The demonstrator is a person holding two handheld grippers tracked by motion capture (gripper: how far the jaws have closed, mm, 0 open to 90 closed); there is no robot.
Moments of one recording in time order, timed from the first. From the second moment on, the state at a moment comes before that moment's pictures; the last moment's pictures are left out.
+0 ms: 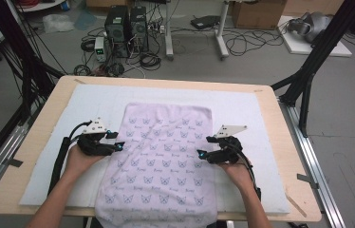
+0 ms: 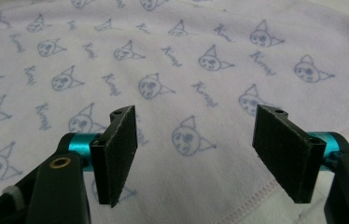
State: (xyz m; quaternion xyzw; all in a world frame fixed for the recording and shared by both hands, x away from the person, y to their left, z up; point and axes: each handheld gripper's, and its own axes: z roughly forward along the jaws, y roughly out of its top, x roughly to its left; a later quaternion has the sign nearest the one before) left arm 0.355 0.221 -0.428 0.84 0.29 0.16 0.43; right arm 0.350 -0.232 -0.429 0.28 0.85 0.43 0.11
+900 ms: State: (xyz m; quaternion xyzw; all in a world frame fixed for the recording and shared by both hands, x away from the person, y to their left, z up) left arm 0.471 0.214 -0.424 0.83 0.39 0.16 0.37; right arm 0.486 -0.242 -0.414 0.36 0.85 0.35 0.14
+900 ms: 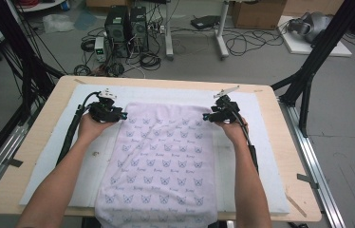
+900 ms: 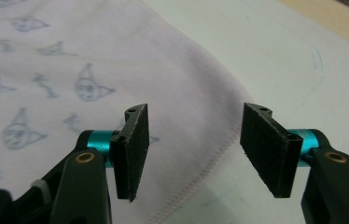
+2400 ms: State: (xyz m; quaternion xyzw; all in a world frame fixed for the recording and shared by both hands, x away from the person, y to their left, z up) left arm 0.344 0.253 -0.429 0.83 0.32 0.12 0.44; right arm 0.352 -0.257 -0.416 0.29 0.84 0.44 0.06
